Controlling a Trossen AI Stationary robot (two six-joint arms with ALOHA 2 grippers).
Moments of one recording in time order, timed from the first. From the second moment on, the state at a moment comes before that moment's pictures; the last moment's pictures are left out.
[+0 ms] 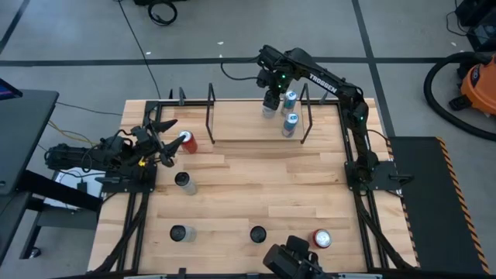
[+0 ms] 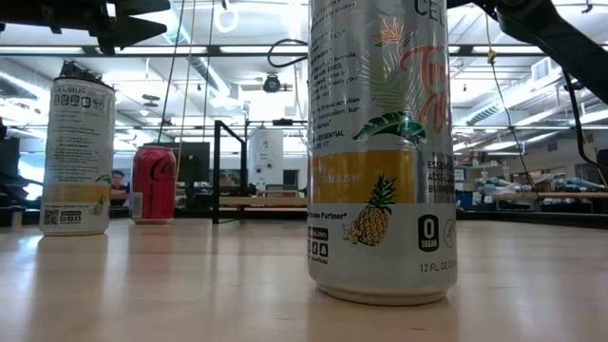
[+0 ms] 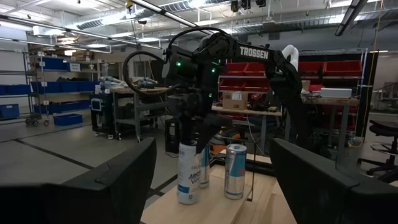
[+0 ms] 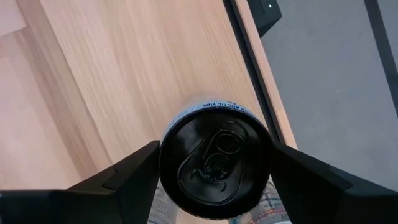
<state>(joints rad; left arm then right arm) -0.11 0.27 0.31 0.24 -0.63 0.12 -0.64 2.10 2.24 -1.39 -0.05 -0.26</state>
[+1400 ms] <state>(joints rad) -0.11 0.27 0.31 0.23 -0.63 0.12 -0.60 2.03 2.36 -1.57 -0.10 -0.09</state>
